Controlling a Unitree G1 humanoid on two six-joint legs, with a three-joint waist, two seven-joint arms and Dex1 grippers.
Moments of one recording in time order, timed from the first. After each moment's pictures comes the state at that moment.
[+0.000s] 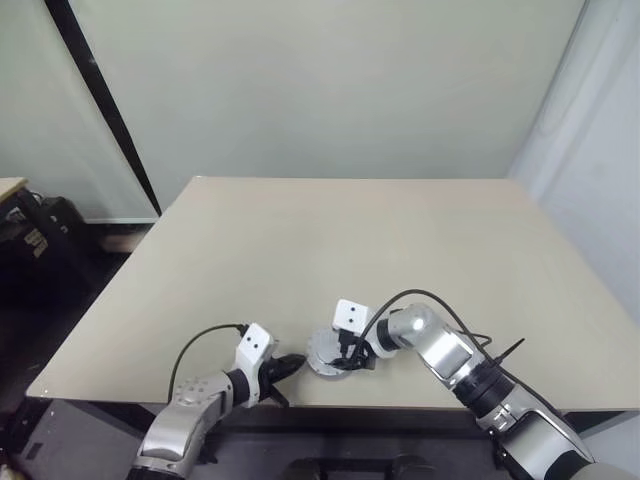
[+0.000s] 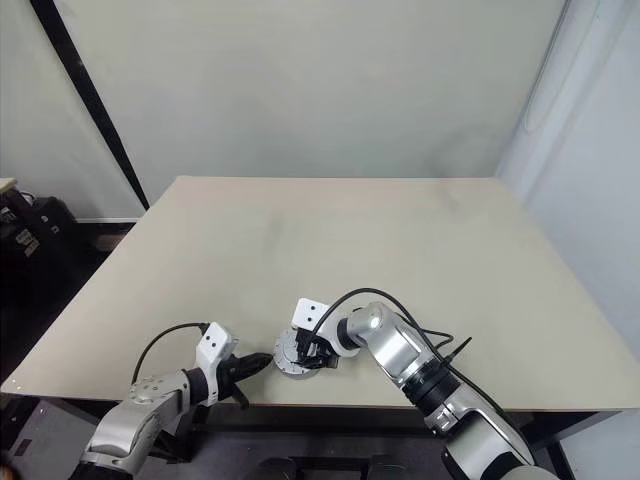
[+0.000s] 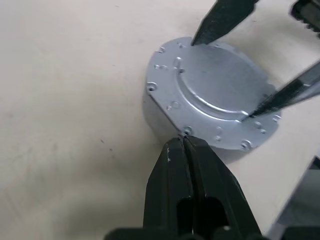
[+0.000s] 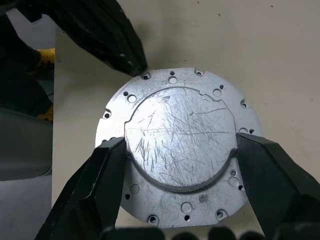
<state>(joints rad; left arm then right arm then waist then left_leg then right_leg) 0.05 0.43 -0.09 -0.04 -0.27 0.43 -0.74 -0.56 -0.25 0.60 0.19 -0.12 0.54 0.93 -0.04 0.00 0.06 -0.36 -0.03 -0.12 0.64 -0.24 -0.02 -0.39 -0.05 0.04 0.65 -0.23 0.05</state>
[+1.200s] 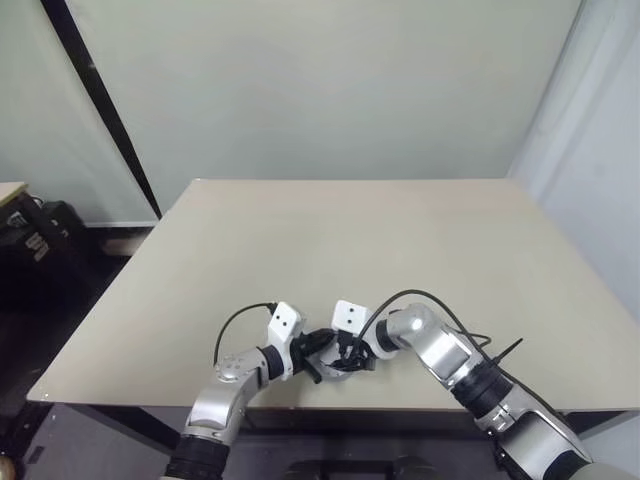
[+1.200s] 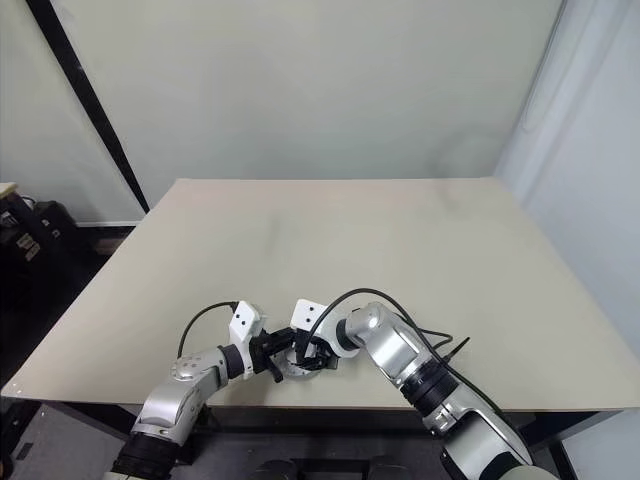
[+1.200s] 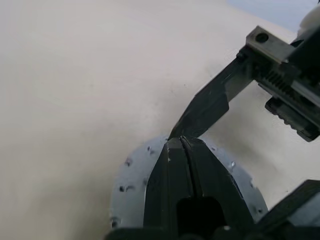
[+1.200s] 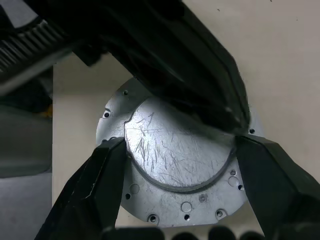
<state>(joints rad) -0.10 0.26 -0.11 0.09 -0.24 0.33 -0.76 -0.56 -0.24 0.61 0.18 -0.14 0.57 0.95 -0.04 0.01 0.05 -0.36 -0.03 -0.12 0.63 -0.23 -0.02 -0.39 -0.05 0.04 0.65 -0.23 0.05</state>
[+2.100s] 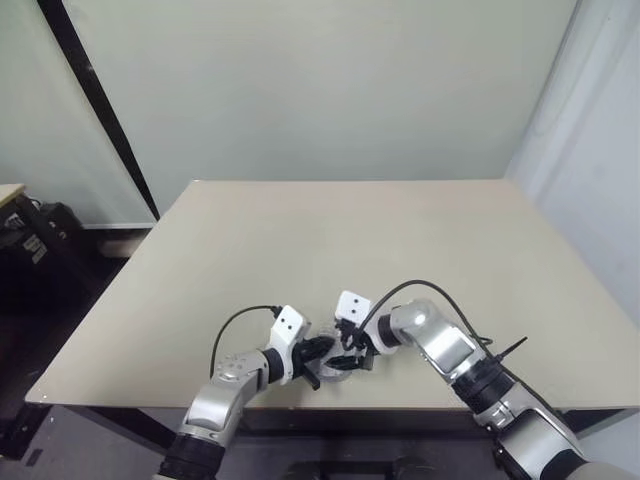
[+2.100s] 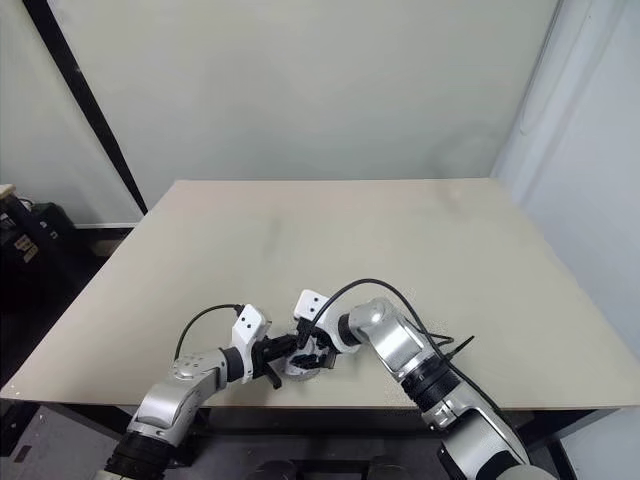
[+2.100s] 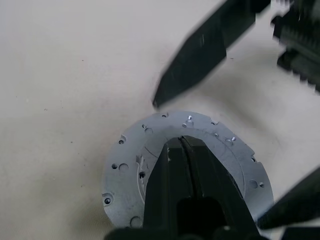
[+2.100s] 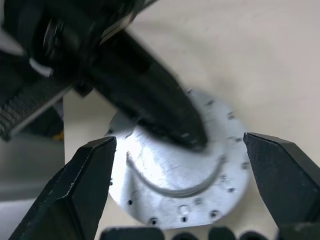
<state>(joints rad) -0.10 0.32 -0.17 0.04 -0.21 0.42 -0.72 -0.58 -0.23 0.51 0.17 -0.04 0.64 0.95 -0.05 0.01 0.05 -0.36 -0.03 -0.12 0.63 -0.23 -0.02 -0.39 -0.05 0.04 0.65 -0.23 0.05</state>
